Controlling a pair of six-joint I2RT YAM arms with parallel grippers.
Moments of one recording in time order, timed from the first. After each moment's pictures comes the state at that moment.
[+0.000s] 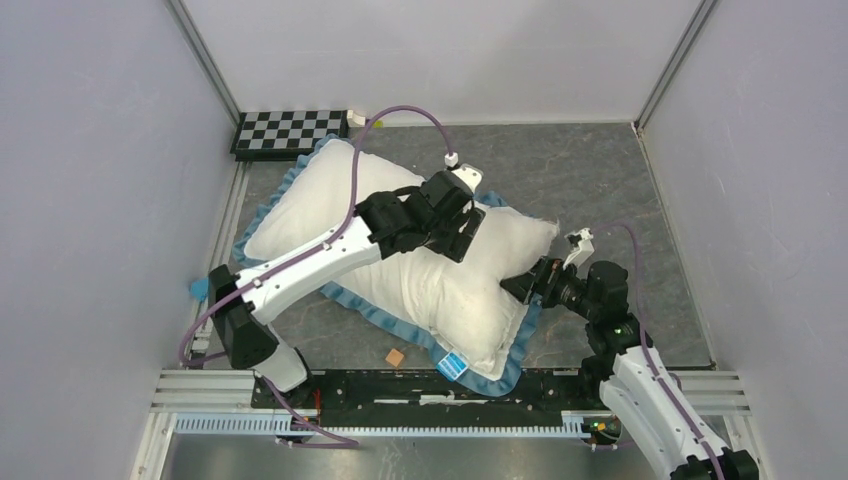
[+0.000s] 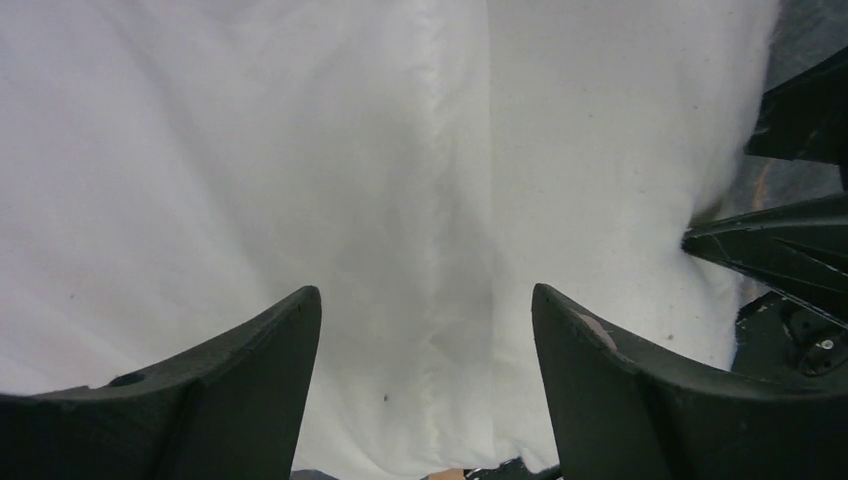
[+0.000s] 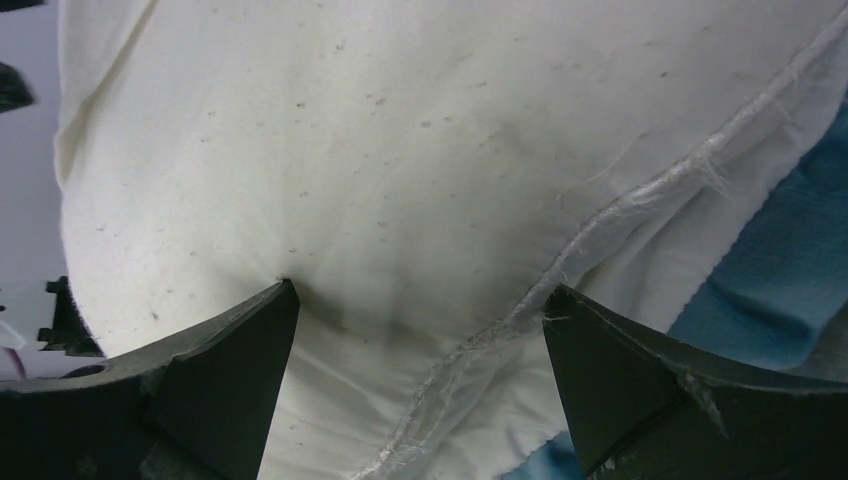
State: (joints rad) left arm -0.98 1.57 1.59 -0.87 -0.29 -0.30; right arm 0.22 0.57 0.22 -0.03 -0.51 0.58
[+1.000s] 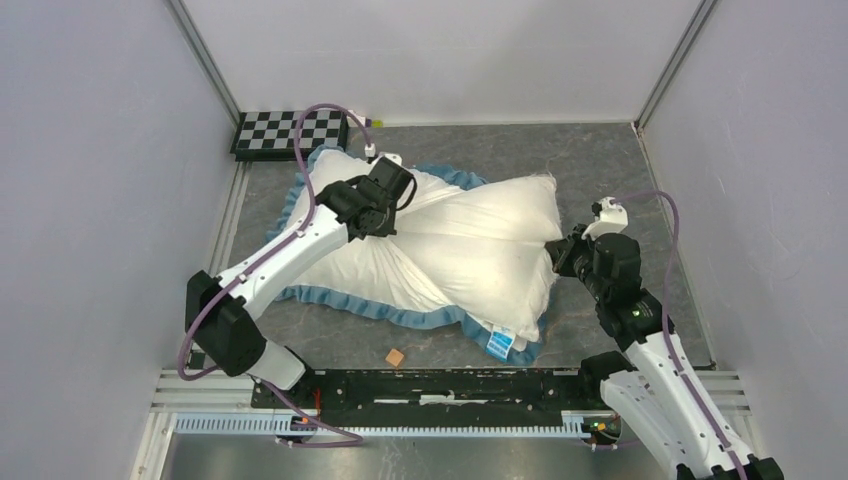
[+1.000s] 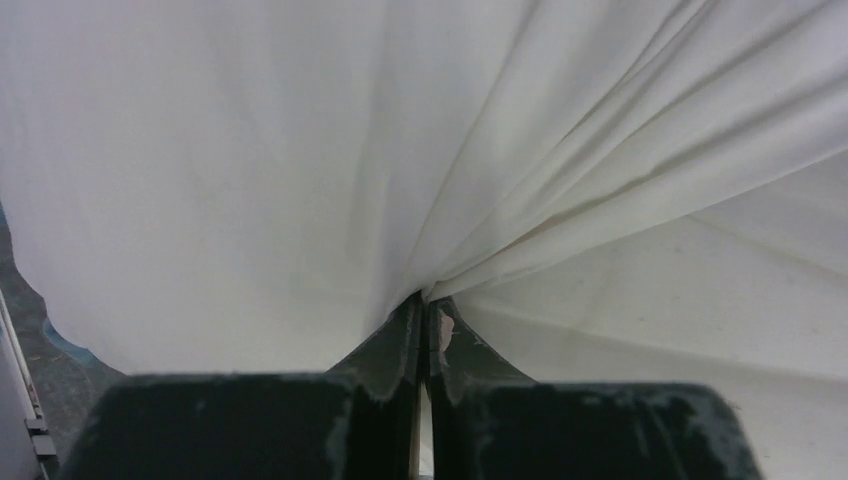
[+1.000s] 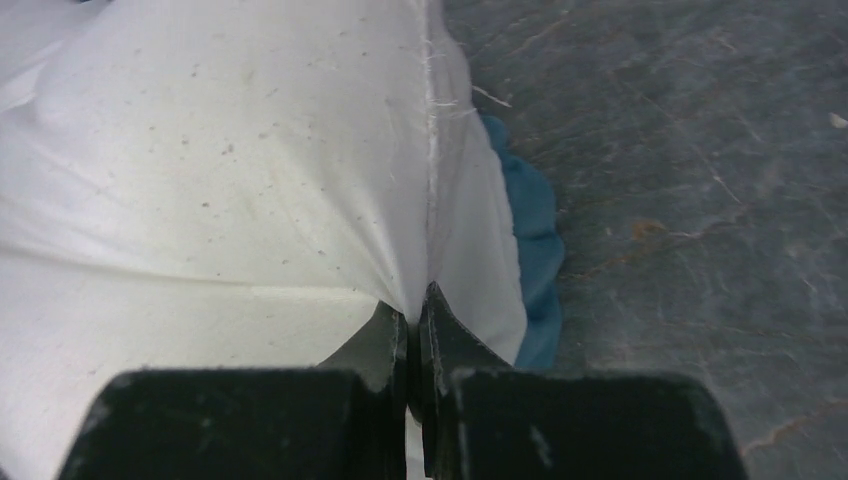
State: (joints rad) left arm -0.67 1.52 1.40 -0.91 -0.45 -0.40; right arm 0.26 0.64 0.56 -0.30 0.00 0.41
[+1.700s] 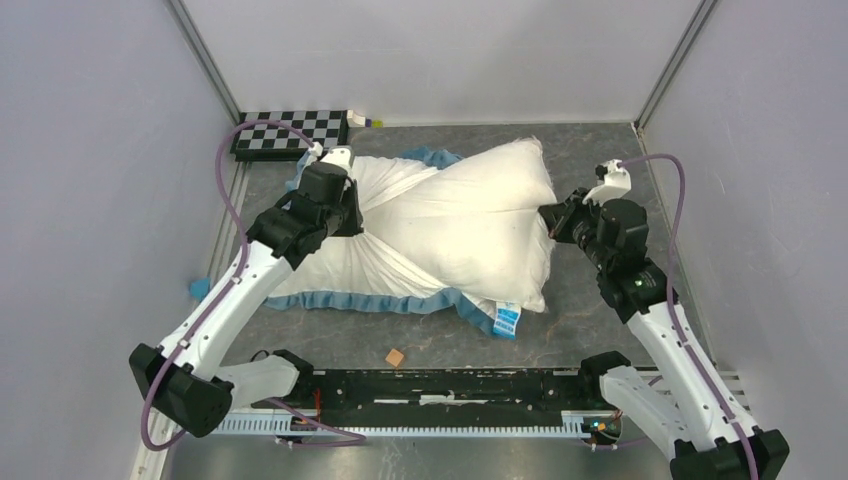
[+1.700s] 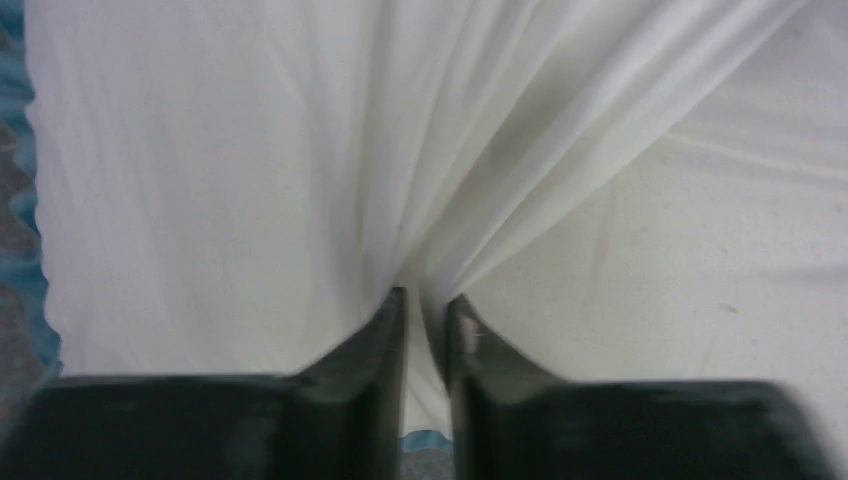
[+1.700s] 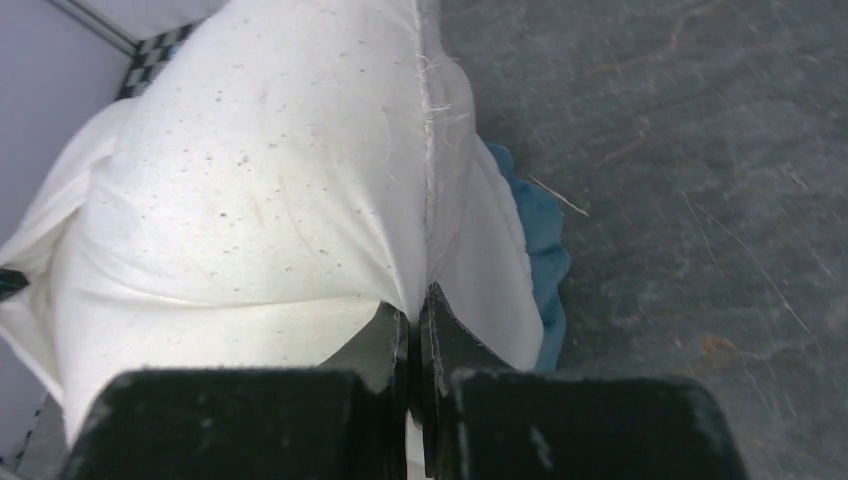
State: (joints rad) left arm -0.50 1.18 1.20 -0.74 -0.25 -0.37; right arm 0.27 0.80 0.76 -0.25 0.02 0.45
